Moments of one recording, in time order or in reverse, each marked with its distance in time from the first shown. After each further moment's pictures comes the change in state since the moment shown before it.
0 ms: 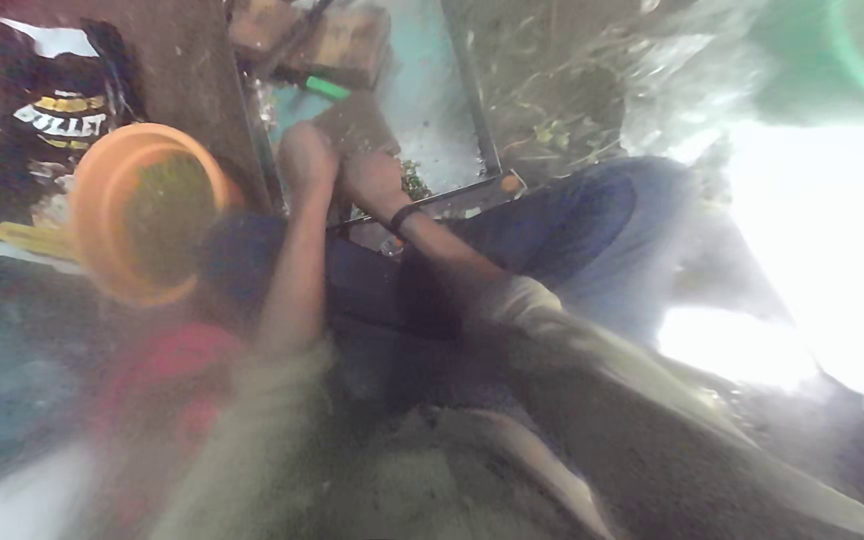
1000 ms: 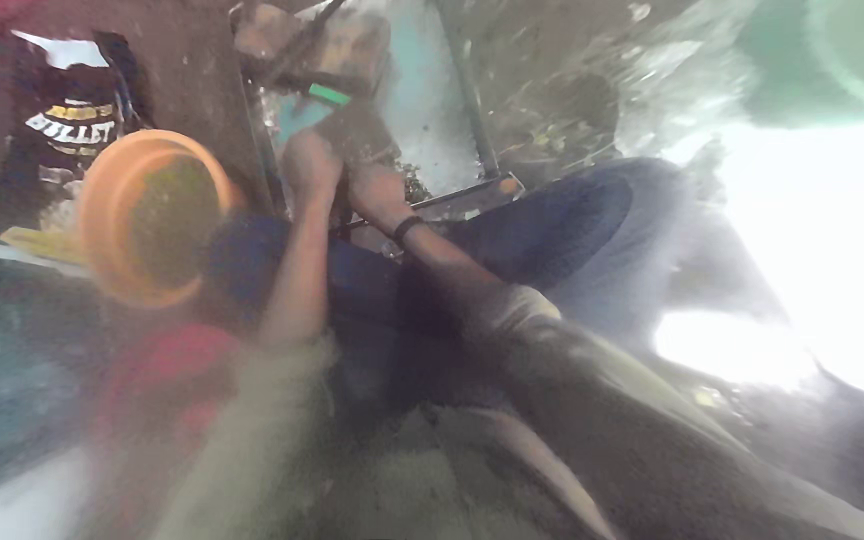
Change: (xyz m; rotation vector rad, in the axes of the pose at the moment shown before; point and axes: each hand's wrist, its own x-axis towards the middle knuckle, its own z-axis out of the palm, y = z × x) left_hand -0.007 0.005 -0.003 0.007 0.012 -0.063; right_hand 0.000 0.009 0.017 0.025 -0.004 0.008
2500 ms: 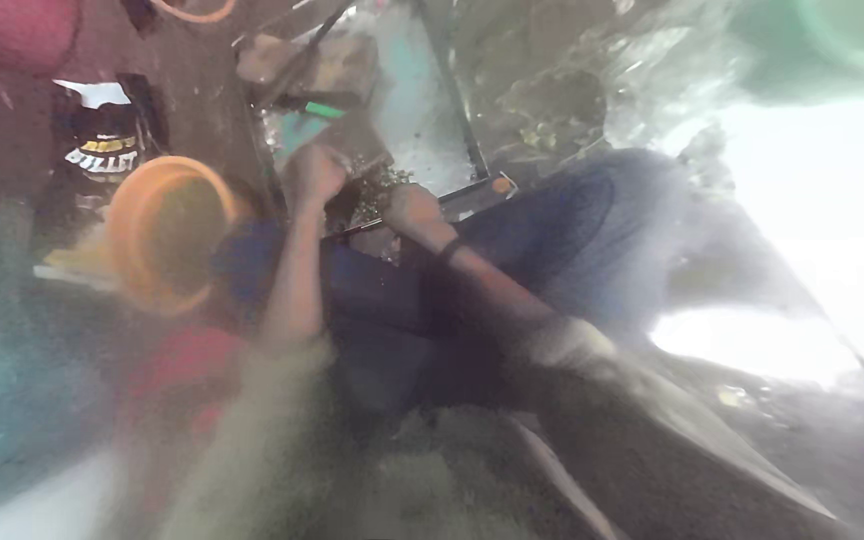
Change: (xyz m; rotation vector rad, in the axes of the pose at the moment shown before) left_hand 0.010 -0.007 0.007 -0.052 -0.142 0.278; right_hand -0.044 0.058 -0.029 0.107 -0.094 0.104
